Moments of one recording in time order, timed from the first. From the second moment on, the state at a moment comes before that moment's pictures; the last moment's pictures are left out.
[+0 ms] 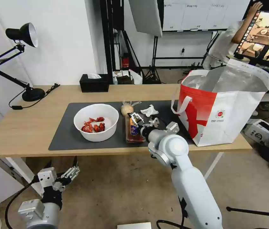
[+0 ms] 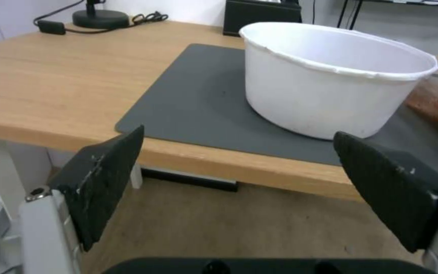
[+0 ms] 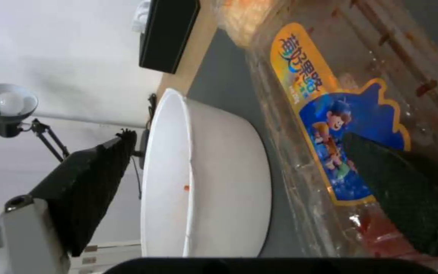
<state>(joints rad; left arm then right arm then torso) 1.83 -1.51 -0.68 -2.37 -0.24 0.18 -0.11 -0.86 1.49 0.17 1.87 1.58 -0.34 0.78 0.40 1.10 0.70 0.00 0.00</state>
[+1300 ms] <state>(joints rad) 1.64 -1.16 -0.66 -2.31 -0.66 0.17 -0.14 -0.34 1.13 -0.25 1.33 0.47 -0.29 -0.34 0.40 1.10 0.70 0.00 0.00</state>
